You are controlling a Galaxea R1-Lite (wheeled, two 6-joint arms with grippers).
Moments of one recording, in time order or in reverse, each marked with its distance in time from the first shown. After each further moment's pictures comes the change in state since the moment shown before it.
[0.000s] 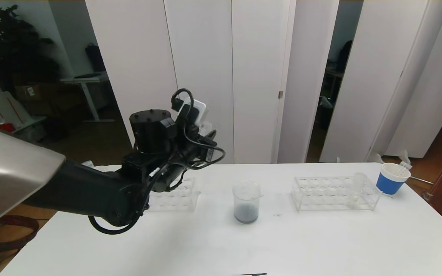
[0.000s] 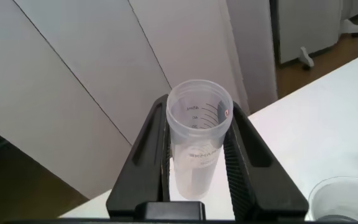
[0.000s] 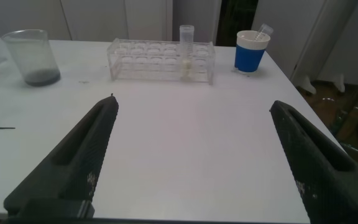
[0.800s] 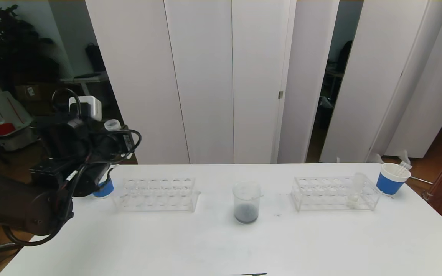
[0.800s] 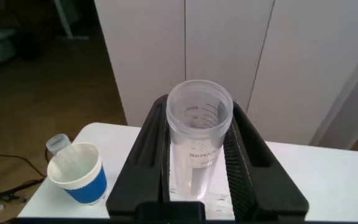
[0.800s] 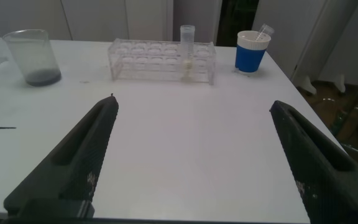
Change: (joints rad) left arm 0.341 -0.147 0.254 -0.130 0.175 -0.278; right arm 0.000 0.000 0.000 0.000 0.000 0.000
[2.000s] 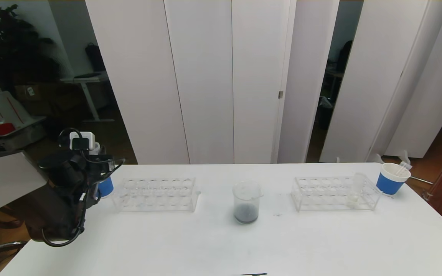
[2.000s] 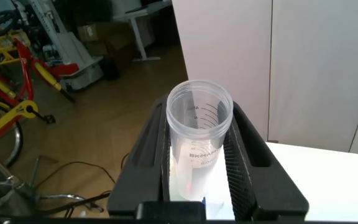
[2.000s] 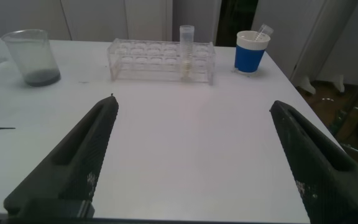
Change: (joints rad) left arm 0.266 0.405 -0.014 -0.478 -0.072 0.224; right arm 0.000 0.000 0.000 0.000 0.000 0.000
